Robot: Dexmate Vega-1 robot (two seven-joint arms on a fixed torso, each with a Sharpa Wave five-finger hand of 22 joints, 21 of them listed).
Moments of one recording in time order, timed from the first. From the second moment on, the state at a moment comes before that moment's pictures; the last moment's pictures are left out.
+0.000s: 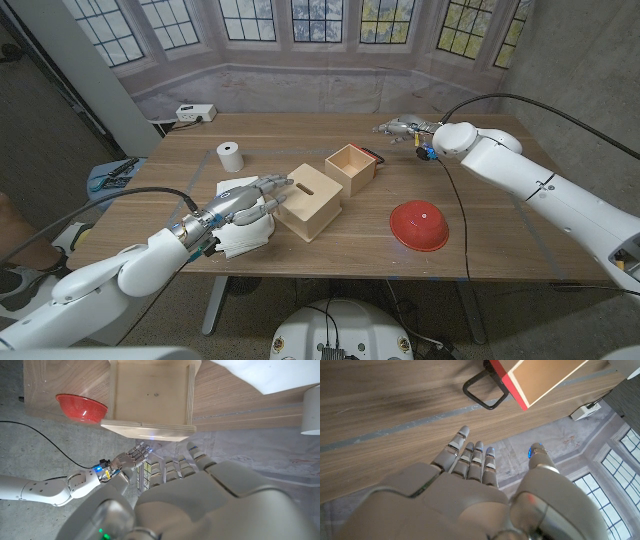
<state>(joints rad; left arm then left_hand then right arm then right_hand) 1.61 0.96 -0.05 -2.04 0.44 -0.33 0.14 0.14 0.16 0.67 0.16 0.17 0.14 -0.09 0.20 0.18 0.06 -0.04 0.23 0.18 0.01 -0.03 0.19 0.17 0.14 0.02 0.20 0.17 -0.53 -0.81 -0.67 -1.90 0.13 -0.68 0.10 0.52 0.06 0.36 -0.17 0.19 0.29 0.05 0.20 0.18 0.31 0.06 0.23 0.19 0.20 0.00 0.20 0.18 0.42 -0.01 0.20 0.17</state>
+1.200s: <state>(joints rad) 1.67 0.94 -0.10 -2.07 0.50 -0.31 0.10 0.10 0.17 0.67 0.18 0.17 0.14 -0.09 0.19 0.18 0.07 -0.04 0.21 0.18 0.01 -0.03 0.19 0.17 0.14 0.02 0.20 0.17 -0.29 -0.71 -0.91 -1.96 -0.03 -1.08 0.21 0.66 0.05 0.38 -0.18 0.19 0.38 0.10 0.21 0.18 0.40 0.09 0.24 0.20 0.31 0.04 0.22 0.18 0.49 0.03 0.20 0.17</state>
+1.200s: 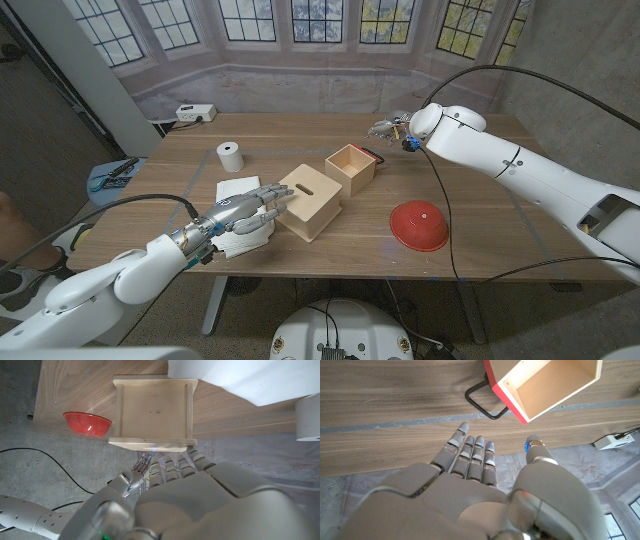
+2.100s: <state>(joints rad) 1.65 0.95 -0.10 -2.05 0.49 -0.34 0.07 0.07 0.17 0.68 0.17 0.17 0.15 -0.09 0.19 0.18 0.08 -0.04 0.21 0.18 0.02 -0.03 0.19 0.17 0.13 0.02 0.19 0.17 -0.14 -0.62 -1.12 -1.91 -0.14 -1.26 0.27 0.73 0.04 0.38 -0.18 0.19 0.46 0.10 0.23 0.19 0.47 0.09 0.26 0.21 0.38 0.03 0.23 0.18 0.53 0.05 0.20 0.17</state>
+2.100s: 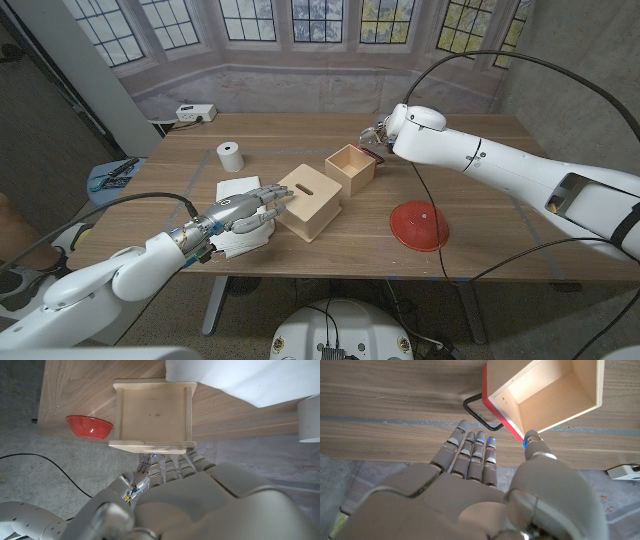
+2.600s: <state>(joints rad) 1.65 0.96 -0.10 -2.05 0.49 -0.34 0.04 0.07 0.17 0.68 0.17 0.17 0.15 -0.09 0.19 0.18 0.09 -0.04 0.21 0.18 0.03 -0.03 0.19 0.17 0.13 0.01 0.19 0.17 -0.09 -0.56 -1.23 -1.85 -0.17 -1.29 0.28 0.76 0.04 0.38 -0.18 0.19 0.51 0.09 0.24 0.19 0.51 0.09 0.27 0.22 0.41 0.02 0.23 0.18 0.54 0.05 0.20 0.17</state>
